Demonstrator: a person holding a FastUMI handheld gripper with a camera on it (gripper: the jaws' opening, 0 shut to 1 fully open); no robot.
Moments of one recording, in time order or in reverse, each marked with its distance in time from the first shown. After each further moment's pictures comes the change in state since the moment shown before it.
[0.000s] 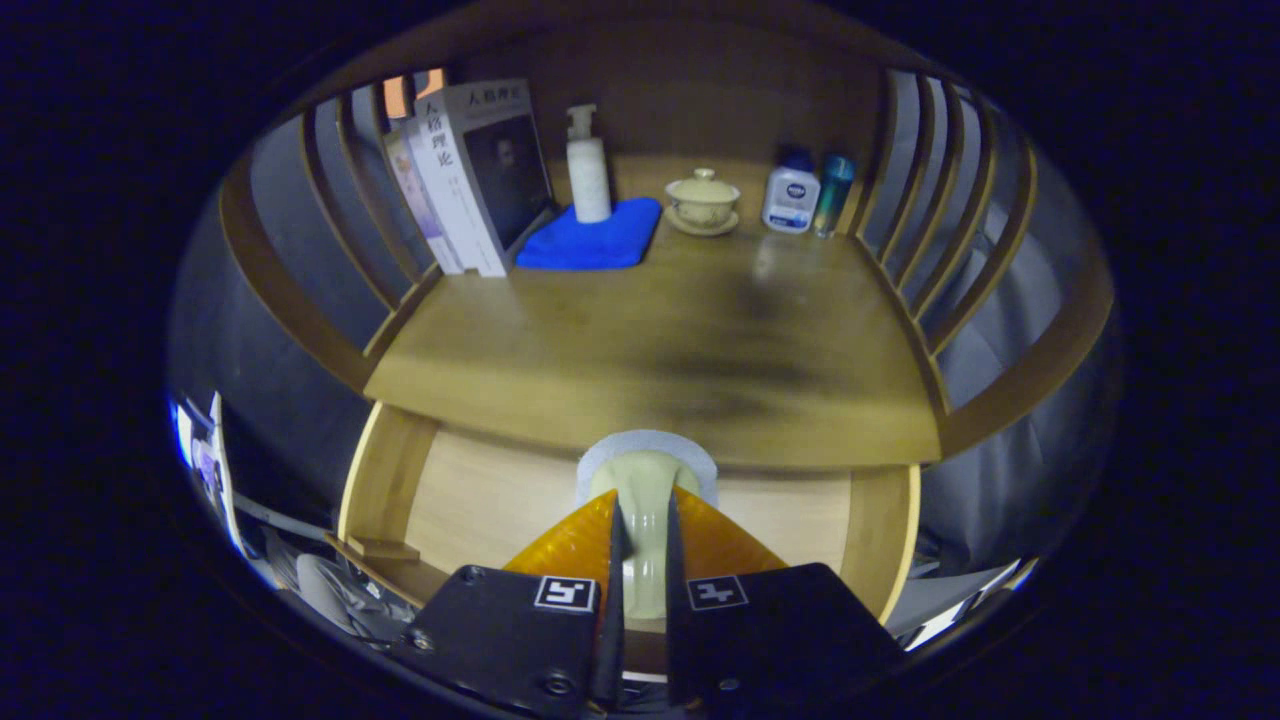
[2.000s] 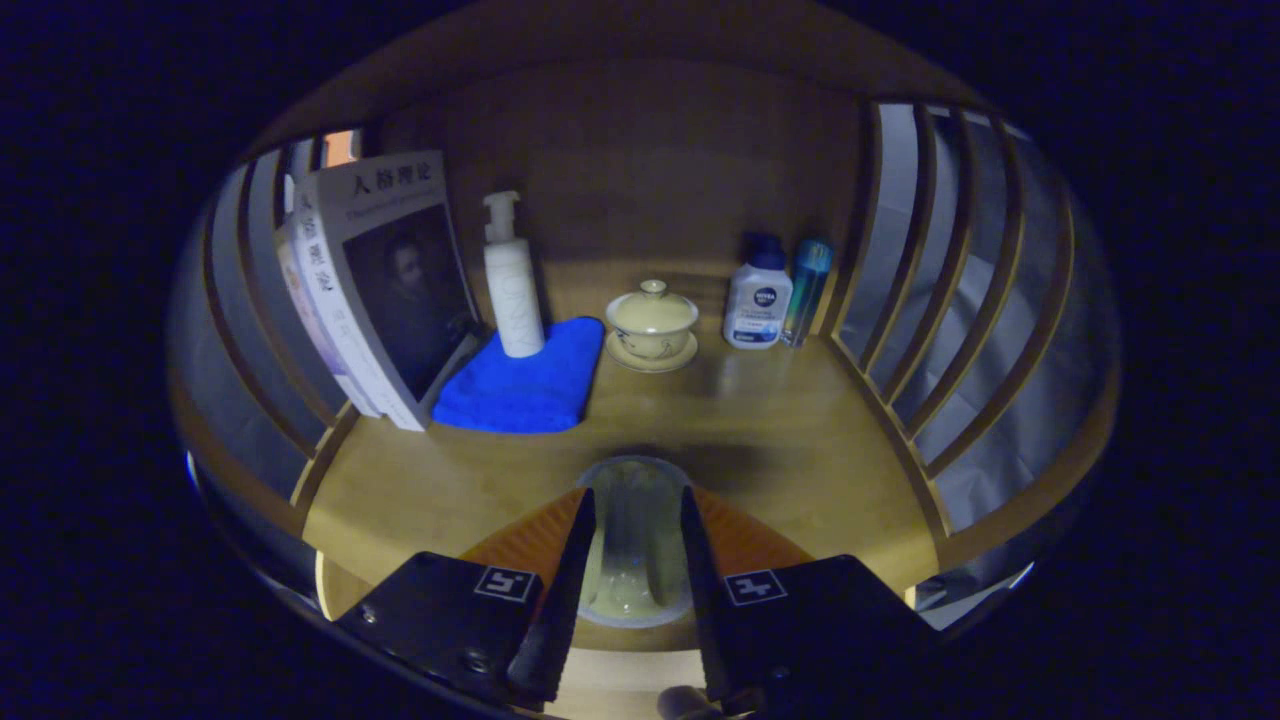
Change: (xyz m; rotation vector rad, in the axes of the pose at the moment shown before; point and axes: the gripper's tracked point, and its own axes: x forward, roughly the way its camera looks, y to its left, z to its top) arm 0.055 -0.005 0.109 0.044 -0.303 -0.095
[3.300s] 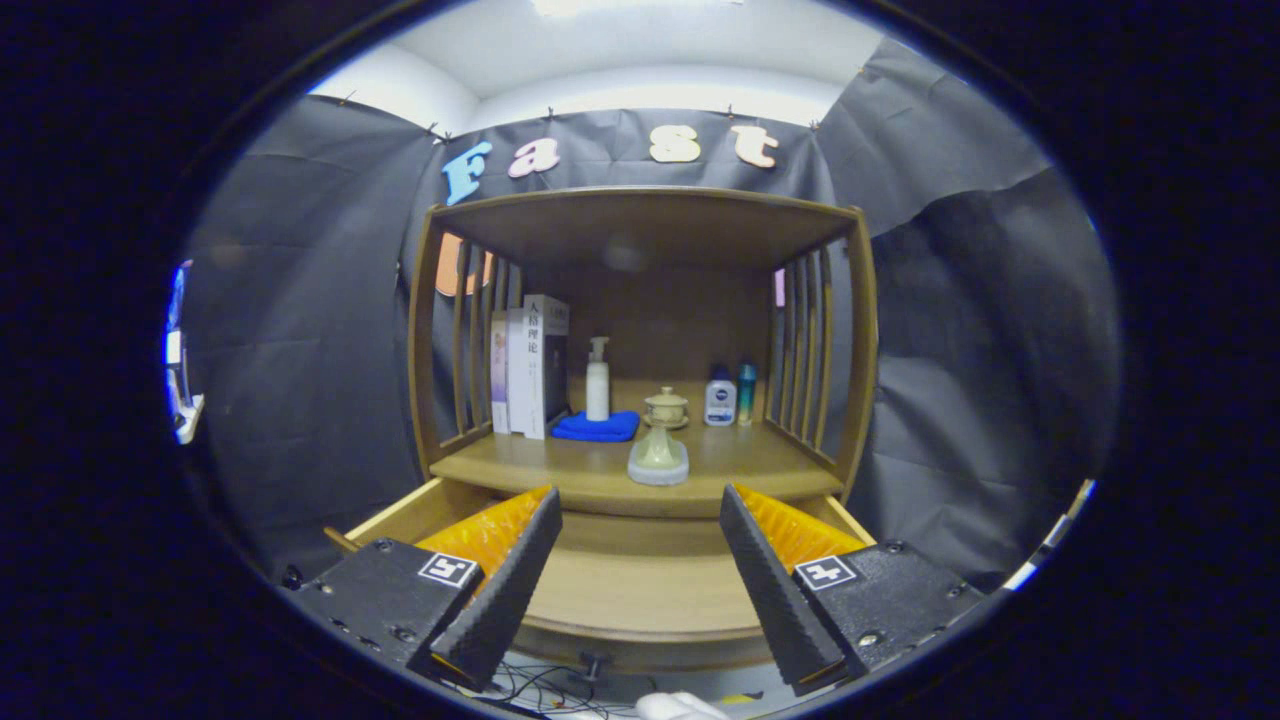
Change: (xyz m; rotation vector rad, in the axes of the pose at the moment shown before) arm -0.232 0.005 -0.182 -0.008 -0.580 0.015
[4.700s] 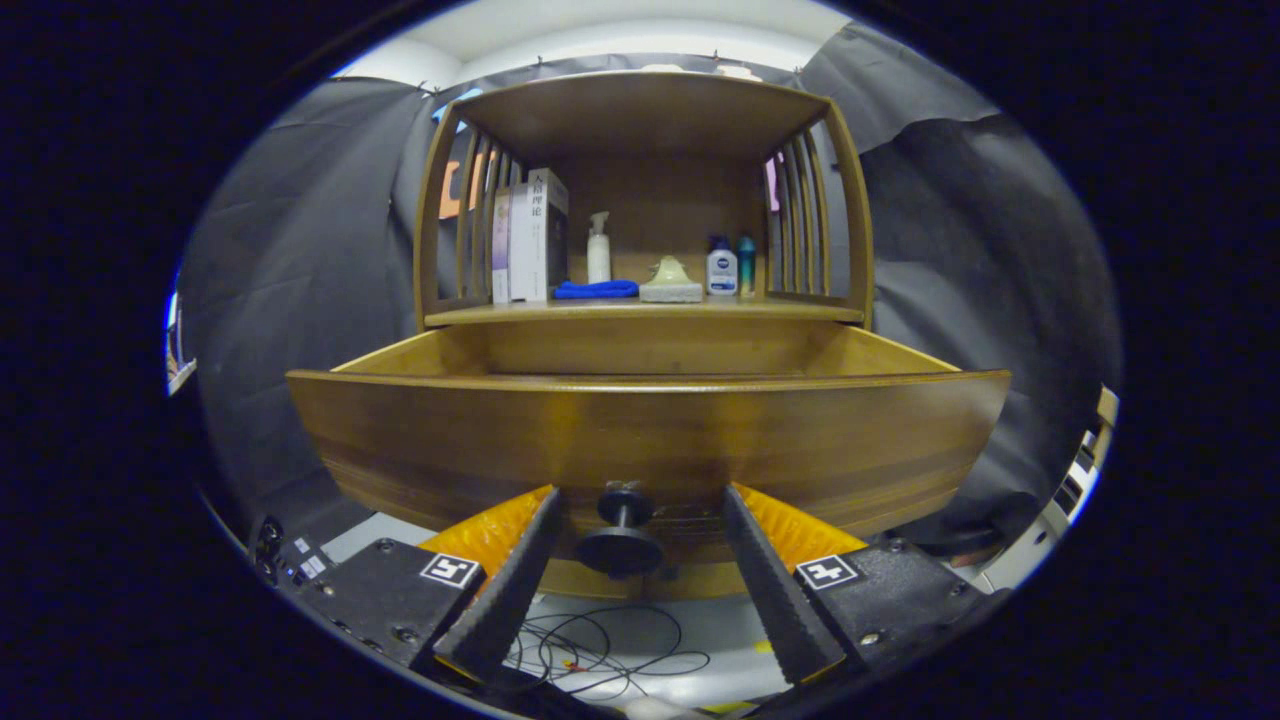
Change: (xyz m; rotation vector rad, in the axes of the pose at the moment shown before) arm 0.001 0.028 -0.191 0.016 0.191 -0.028
